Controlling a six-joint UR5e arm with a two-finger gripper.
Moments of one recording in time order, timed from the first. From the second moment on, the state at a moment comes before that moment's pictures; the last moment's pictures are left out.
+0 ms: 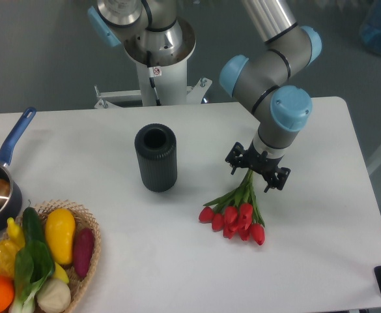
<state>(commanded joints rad) 2.68 -1.99 -1.76 -0.98 1.44 1.21</state>
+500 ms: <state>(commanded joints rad) 2.68 -2.01 -1.76 -0.98 1.44 1.21</state>
